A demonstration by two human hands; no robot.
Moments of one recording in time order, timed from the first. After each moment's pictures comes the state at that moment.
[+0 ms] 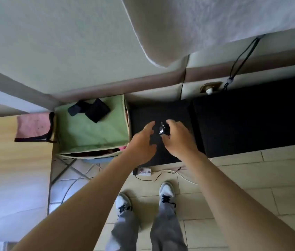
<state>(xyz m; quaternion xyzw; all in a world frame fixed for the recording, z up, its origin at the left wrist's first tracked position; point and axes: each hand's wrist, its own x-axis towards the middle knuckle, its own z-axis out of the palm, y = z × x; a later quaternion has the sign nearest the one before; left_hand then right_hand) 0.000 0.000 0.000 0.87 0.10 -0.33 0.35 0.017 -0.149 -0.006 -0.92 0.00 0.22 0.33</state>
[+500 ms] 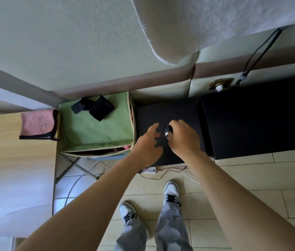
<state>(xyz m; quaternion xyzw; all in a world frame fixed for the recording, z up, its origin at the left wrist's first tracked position) 0.001 0.002 -0.015 0.84 0.15 -0.34 0.40 0.028 -0.136 -0.035 -0.95 -0.02 0.19 0.25</state>
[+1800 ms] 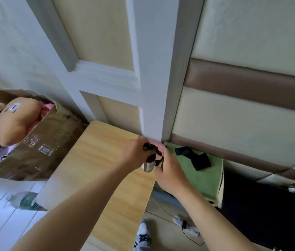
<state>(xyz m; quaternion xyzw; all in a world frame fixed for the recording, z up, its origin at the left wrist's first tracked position) -0.098 0.510 0.216 0.90 0.20 -0.01 0.38 -0.087 0.348 0.234 -0.85 -0.18 0.28 0.40</state>
